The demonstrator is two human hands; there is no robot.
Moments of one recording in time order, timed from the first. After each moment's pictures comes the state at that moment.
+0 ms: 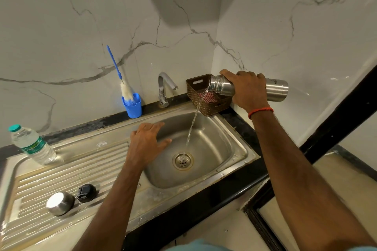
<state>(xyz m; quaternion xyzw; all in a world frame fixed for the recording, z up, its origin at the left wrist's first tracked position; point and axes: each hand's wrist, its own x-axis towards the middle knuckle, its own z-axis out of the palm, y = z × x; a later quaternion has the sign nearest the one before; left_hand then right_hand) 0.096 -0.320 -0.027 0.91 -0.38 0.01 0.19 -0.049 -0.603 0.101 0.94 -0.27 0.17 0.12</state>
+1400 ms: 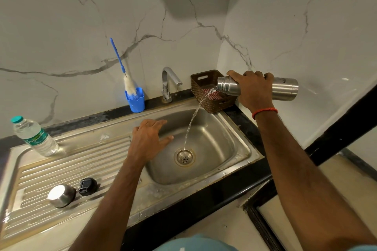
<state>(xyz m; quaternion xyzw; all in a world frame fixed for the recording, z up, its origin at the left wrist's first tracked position) 0.103 -0.324 -0.034 0.91 -0.38 0.00 0.18 -0.040 -0.619 0.082 0.93 -0.28 0.17 0.16</state>
